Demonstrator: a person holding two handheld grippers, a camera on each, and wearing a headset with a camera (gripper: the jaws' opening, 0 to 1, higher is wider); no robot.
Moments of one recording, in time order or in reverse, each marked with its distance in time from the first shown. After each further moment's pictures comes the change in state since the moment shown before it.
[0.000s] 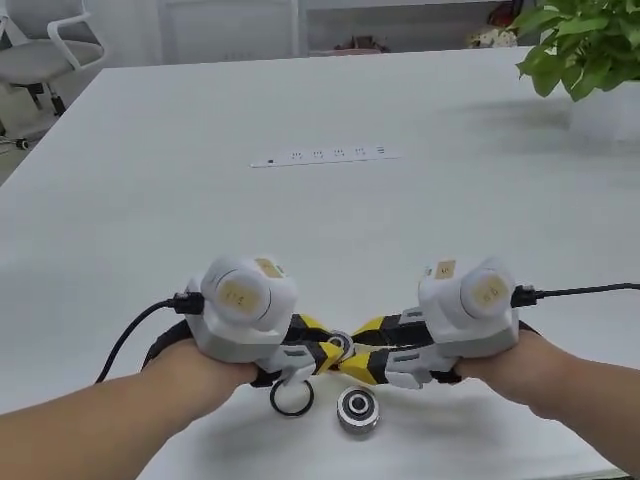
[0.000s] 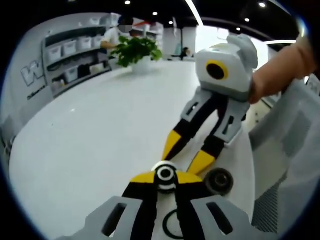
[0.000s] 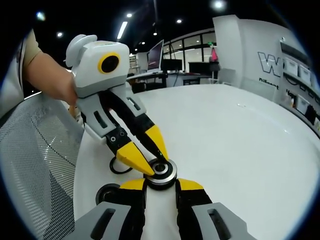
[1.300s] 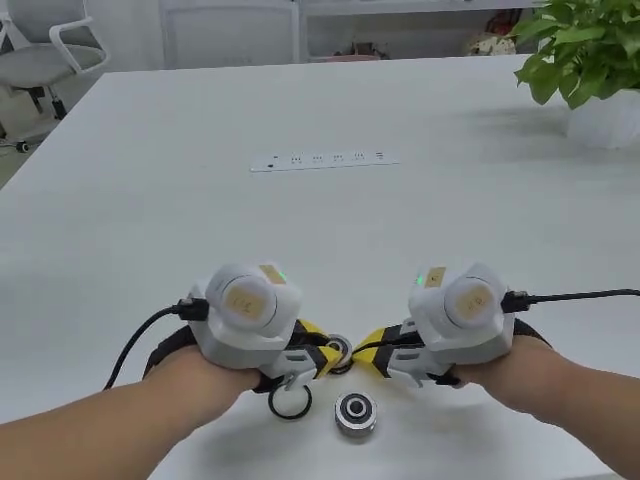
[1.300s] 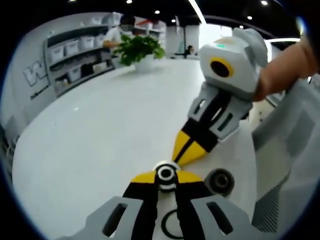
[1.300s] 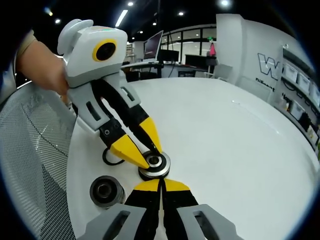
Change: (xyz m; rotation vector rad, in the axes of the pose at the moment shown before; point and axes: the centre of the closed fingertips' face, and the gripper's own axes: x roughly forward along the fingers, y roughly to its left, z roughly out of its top) left arm 0.001 0.000 0.000 0.003 0.023 0.042; right arm -0.005 -0.007 -0.009 -0.050 0.103 -0.086
